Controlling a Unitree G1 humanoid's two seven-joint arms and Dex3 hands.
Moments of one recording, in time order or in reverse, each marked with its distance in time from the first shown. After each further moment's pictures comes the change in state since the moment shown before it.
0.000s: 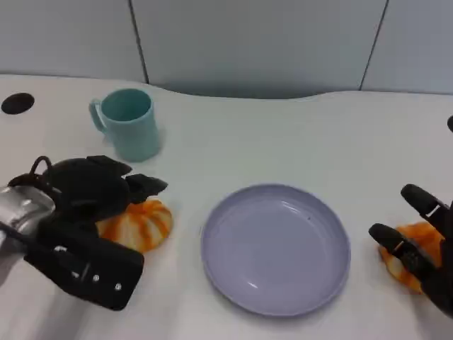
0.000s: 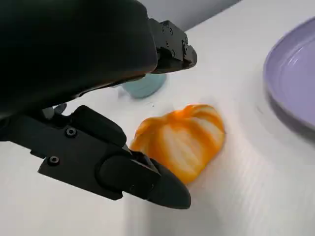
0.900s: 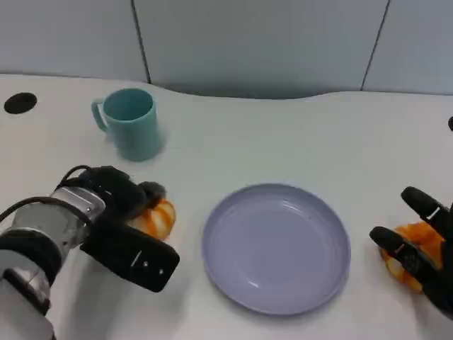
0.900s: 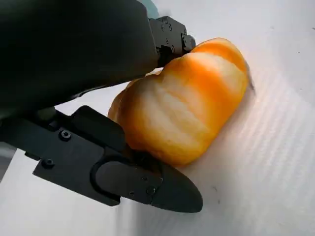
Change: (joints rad) left arm -0.349 -0.291 -0.352 0.845 0.135 0.090 0.381; right arm 0.009 -0.001 -0.004 -0.013 0.000 0.018 -0.011
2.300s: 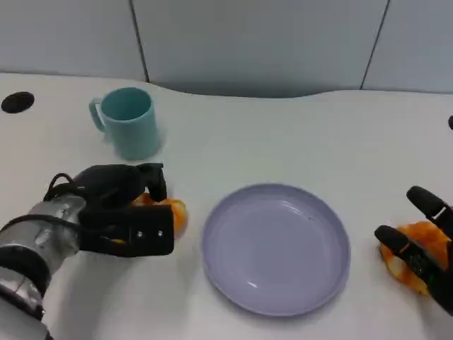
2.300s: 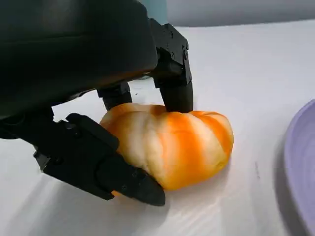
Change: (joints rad) left arm 0.073 0.004 0.240 0.026 -0.345 -0.175 0.092; right arm 0.003 -0.011 -0.015 -0.016 0.012 0.017 -0.004
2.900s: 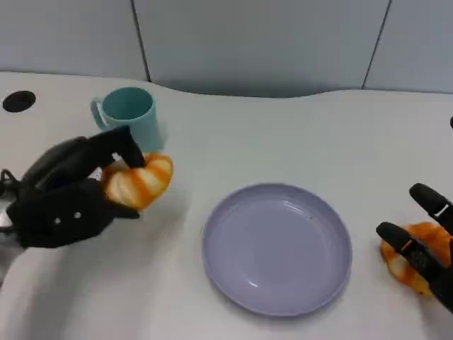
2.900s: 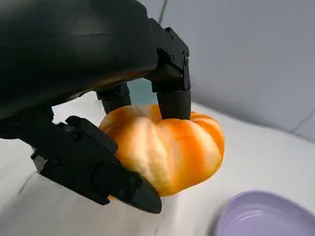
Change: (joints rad) left arm 0.137 0.131 0.272 -0.215 -0.312 -0.304 -0.156; right arm -0.006 0.000 -0.010 0.001 0.012 0.001 0.001
